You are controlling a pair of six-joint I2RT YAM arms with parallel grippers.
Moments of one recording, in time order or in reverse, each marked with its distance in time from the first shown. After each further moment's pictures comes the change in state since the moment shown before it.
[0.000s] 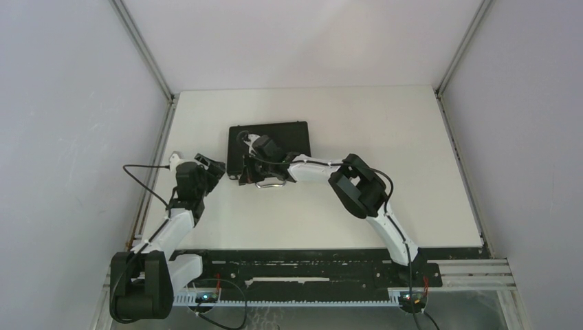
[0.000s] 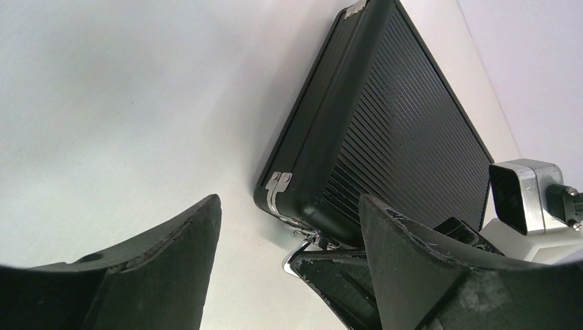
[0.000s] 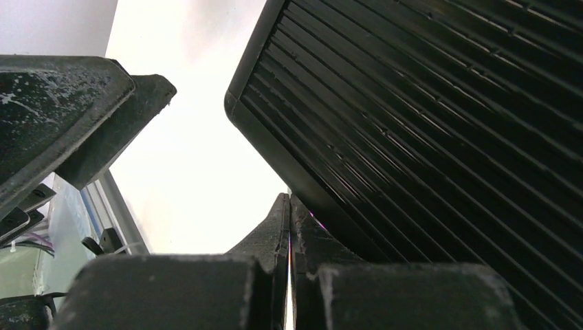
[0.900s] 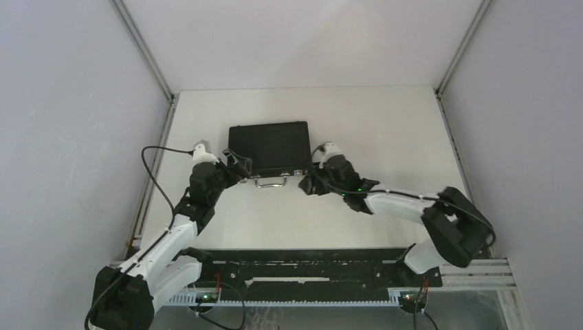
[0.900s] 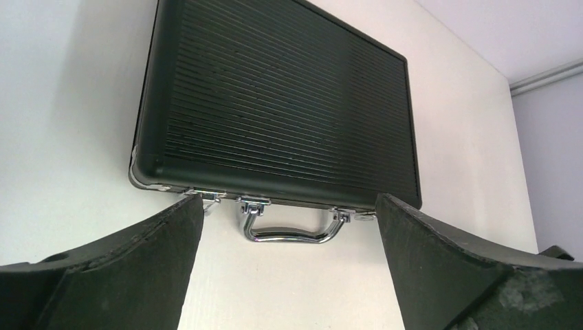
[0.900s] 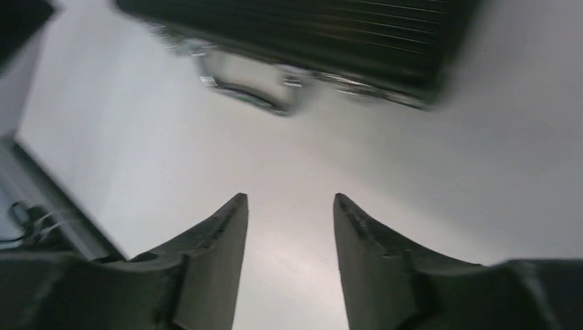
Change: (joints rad) left arm -0.301 -0.128 0.044 -0.022 -0.046 0.157; right arm -0.103 -0.818 -0.966 0.291 0.266 -0.055
